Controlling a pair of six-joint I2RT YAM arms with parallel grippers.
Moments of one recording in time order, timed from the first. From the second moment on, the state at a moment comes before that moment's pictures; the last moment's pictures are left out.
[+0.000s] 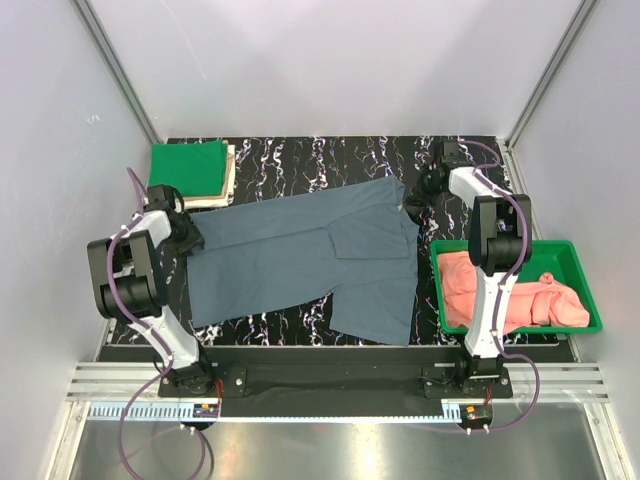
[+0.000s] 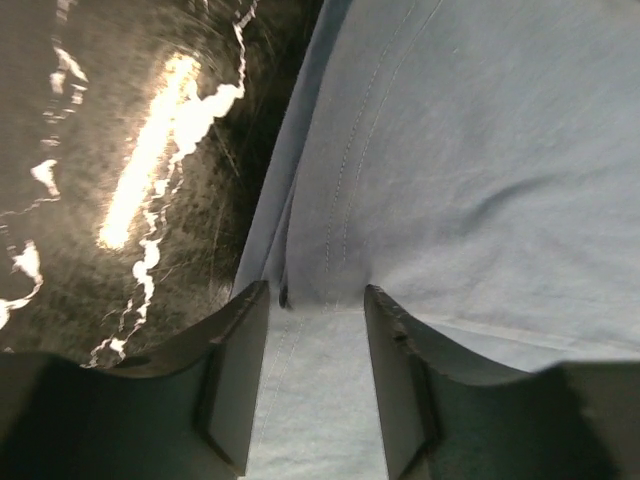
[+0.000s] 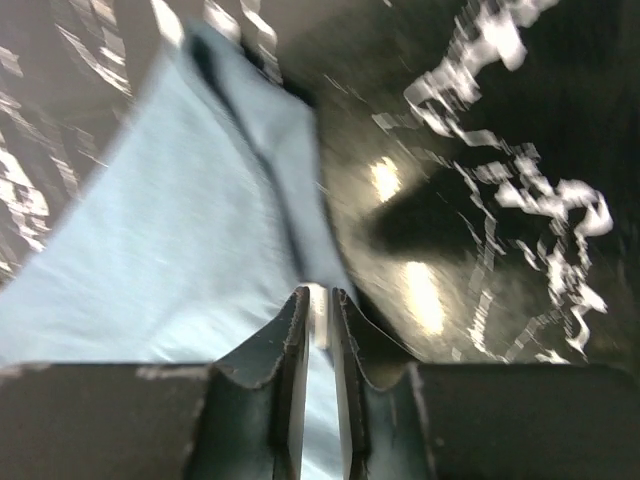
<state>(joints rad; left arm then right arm) 0.25 1.73 1.05 -0.44 0.03 -0.34 0.06 2.18 1.67 -0.46 -0.24 0.60</state>
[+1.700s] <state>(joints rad) 0.25 1.80 1.18 -0.56 -0.07 -0.27 0.05 2.18 1.66 -0.61 -0.17 0.52</state>
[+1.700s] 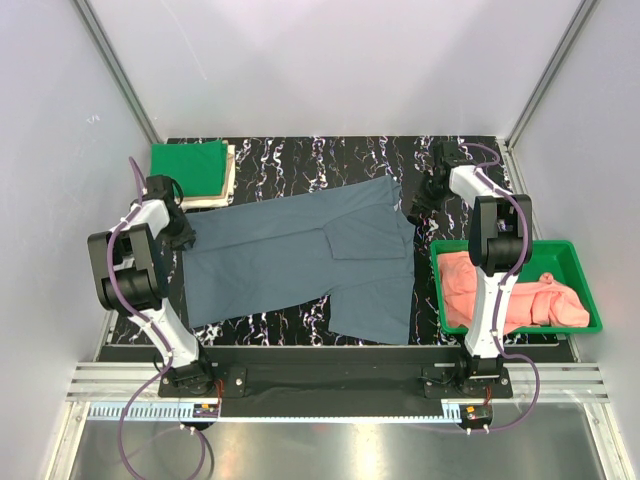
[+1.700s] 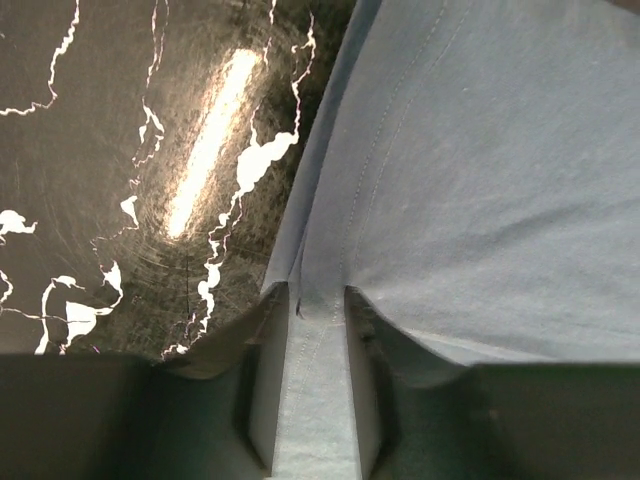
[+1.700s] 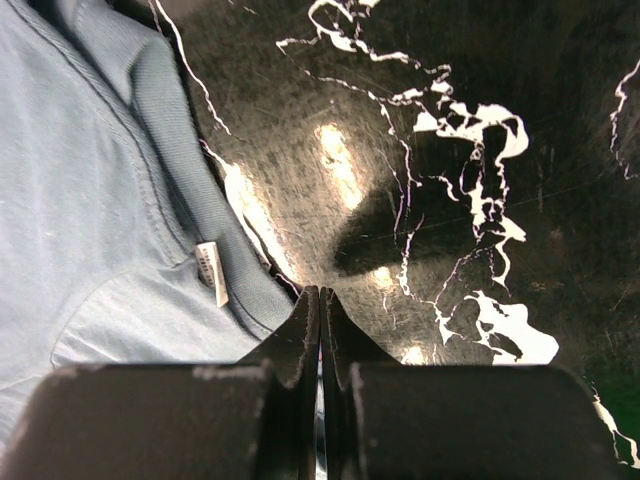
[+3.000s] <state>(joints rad) 0.25 1.84 1.22 -0.58 -0.09 -0.25 0.05 2.21 1.68 -0.62 -0.15 0.51</state>
